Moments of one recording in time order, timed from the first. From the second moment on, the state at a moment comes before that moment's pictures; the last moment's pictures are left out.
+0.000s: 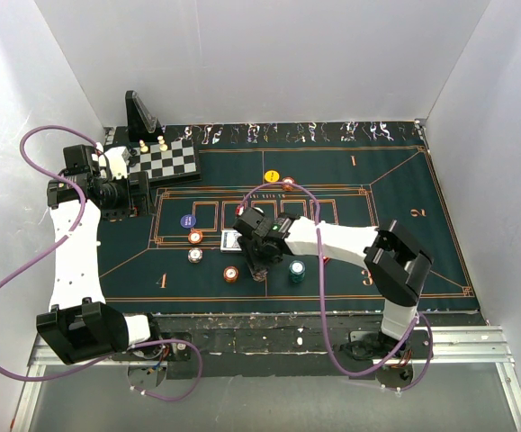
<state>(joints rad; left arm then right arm) 0.23 1.27 1.37 -1.12 0.30 0.11 1.06 1.82 1.28 -0.64 0.08 0.55</state>
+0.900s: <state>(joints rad) 0.23 1.27 1.35 -1.11 0.32 0.11 0.54 1.93 1.70 -0.76 0.07 0.44</state>
